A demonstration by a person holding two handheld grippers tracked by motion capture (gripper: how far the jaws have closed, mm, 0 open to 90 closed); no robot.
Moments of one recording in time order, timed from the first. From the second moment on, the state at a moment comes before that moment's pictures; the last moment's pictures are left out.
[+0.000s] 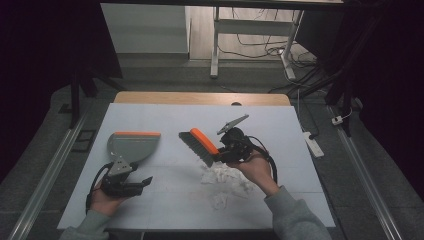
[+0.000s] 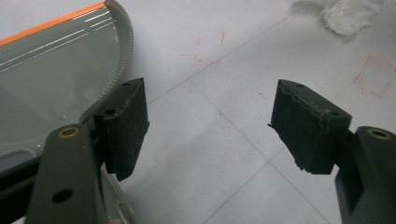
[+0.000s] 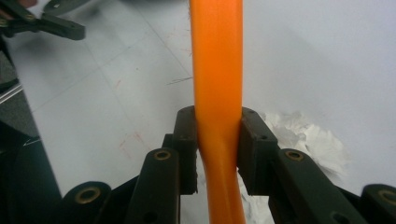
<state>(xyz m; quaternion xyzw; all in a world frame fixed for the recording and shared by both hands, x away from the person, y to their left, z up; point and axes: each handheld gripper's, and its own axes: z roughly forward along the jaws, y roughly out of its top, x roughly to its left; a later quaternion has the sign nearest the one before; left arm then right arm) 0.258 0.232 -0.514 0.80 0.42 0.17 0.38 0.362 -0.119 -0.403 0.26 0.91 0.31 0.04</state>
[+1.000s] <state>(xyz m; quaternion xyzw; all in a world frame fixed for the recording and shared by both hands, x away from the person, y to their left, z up) 0.258 0.231 -0.514 0.81 0.42 0.17 0.38 0.297 -0.133 -0.451 0.15 0.97 0.17 -0.03</state>
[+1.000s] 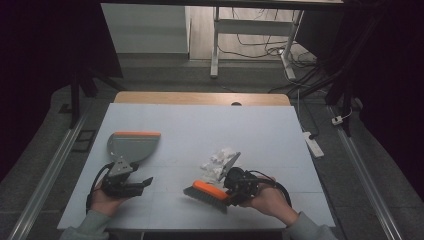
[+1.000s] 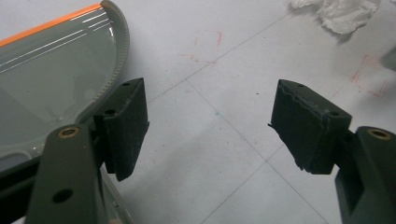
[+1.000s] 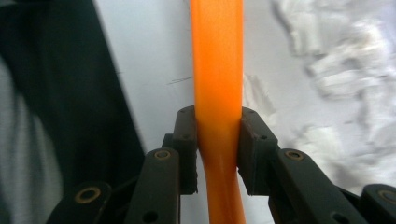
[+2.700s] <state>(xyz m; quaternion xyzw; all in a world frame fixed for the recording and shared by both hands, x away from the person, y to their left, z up) 0.258 0.229 -0.515 0.81 0.42 0.17 0.37 0.328 -0.183 -0.446 0.12 0.98 0.13 0.02</state>
